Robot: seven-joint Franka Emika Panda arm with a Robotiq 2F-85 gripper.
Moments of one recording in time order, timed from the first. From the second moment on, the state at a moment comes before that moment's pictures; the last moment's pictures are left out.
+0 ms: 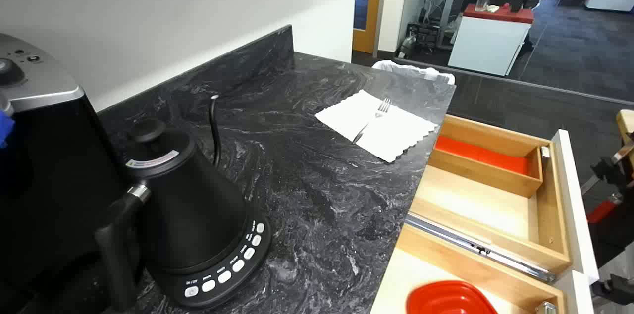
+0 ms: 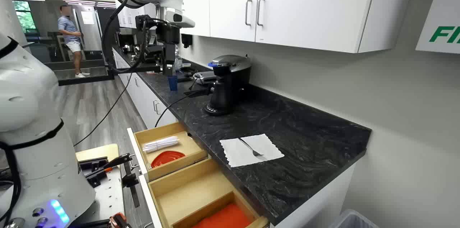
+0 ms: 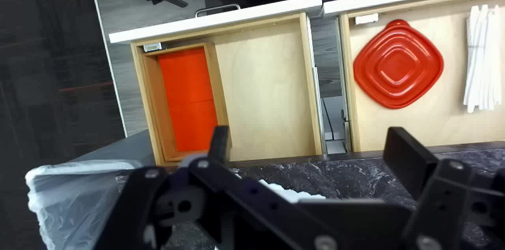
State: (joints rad) arm 0.03 -0.48 0.30 -2.41 0.02 1.75 0.41
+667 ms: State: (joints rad) arm 0.03 -0.48 0.30 -2.41 0.02 1.75 0.41
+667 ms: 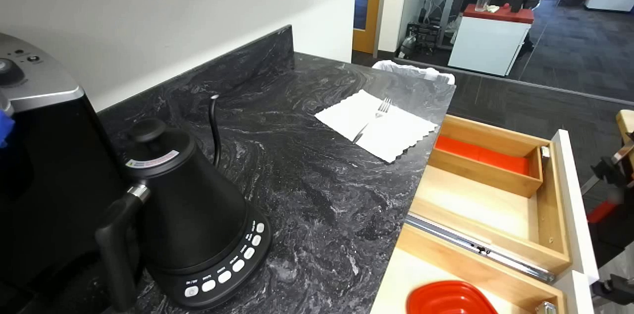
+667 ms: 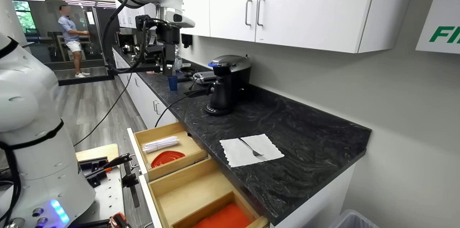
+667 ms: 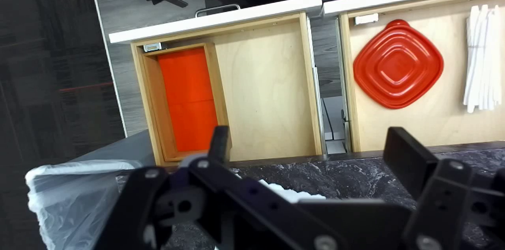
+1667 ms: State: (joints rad) arm 0.03 -0.42 0.29 -2.41 0.02 1.77 0.41
